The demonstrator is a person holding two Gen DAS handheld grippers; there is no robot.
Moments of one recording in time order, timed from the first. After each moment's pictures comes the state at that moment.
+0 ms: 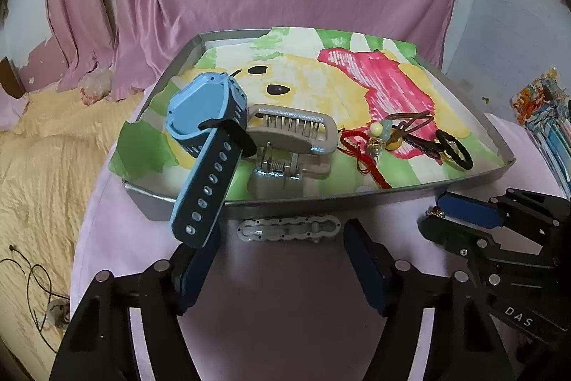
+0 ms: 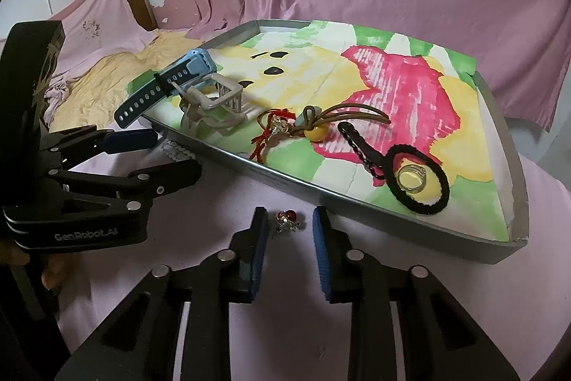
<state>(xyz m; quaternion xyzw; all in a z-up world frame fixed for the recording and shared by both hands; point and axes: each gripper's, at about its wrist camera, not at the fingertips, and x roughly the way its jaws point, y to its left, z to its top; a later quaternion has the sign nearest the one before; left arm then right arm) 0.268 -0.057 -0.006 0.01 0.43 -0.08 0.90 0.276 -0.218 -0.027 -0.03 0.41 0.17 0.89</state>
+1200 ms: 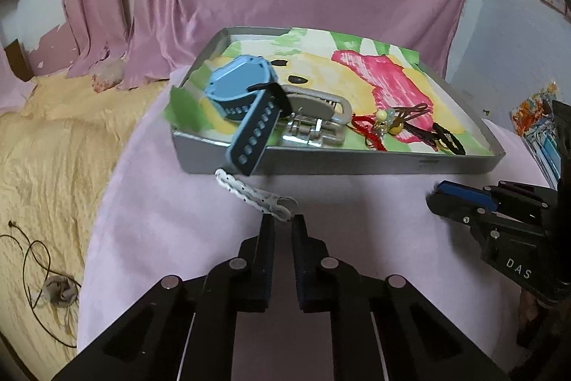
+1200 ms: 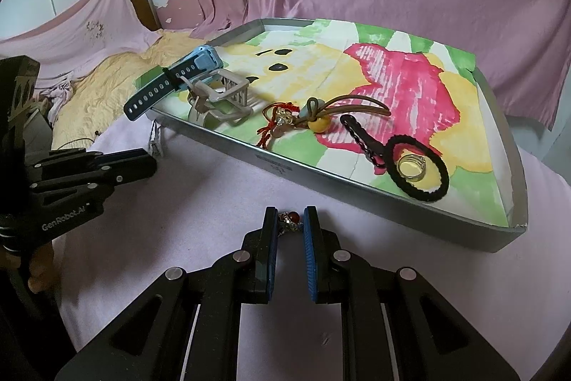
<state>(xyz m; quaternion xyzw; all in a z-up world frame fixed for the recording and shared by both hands) 0.234 -0.031 -0.005 -0.03 0.43 -0.07 0.90 0.267 -0.223 -0.027 -0.03 0.41 0.17 0.89</state>
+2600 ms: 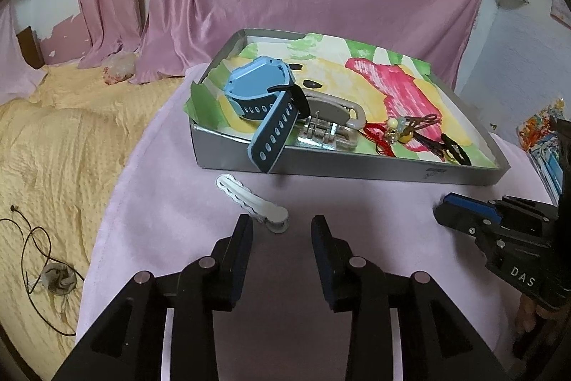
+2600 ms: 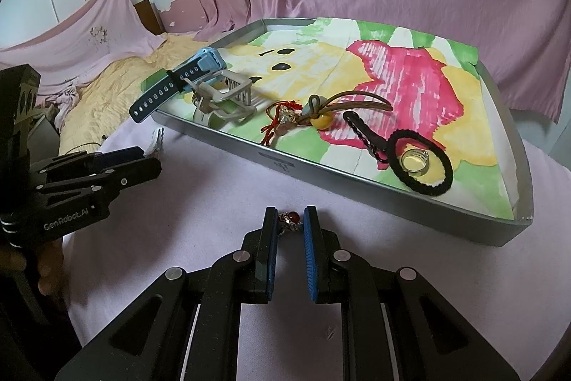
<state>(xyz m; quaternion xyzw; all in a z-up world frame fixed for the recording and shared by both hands) 0.236 -0.025 -0.005 -0.04 0.42 -0.05 0.90 0.267 -0.227 -0.028 -0.01 0.42 0.18 0.89</state>
